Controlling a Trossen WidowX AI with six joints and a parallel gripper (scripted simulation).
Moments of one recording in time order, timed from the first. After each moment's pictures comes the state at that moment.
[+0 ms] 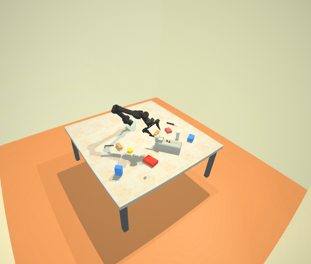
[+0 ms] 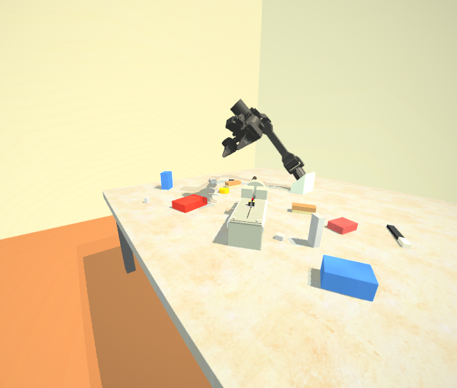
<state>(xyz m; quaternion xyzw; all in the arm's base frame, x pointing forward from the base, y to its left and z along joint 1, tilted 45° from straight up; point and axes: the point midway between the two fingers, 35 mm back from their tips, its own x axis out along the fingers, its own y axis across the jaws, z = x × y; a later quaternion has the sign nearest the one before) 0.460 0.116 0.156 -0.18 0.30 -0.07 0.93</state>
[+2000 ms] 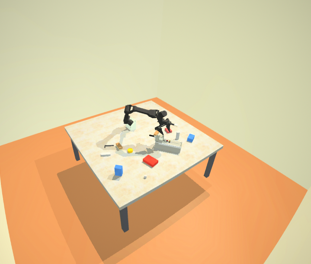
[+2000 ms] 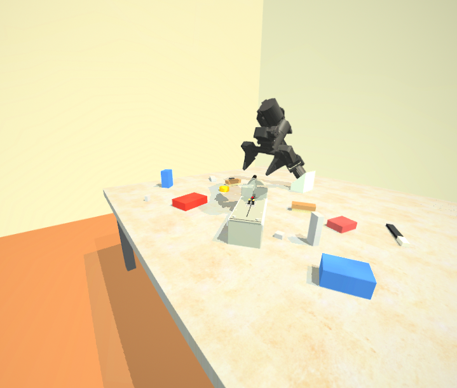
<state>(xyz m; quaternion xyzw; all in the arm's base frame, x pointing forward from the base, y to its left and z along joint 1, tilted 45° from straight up) 0.469 0.179 0.031 -0.38 0.37 -0.11 0.84</state>
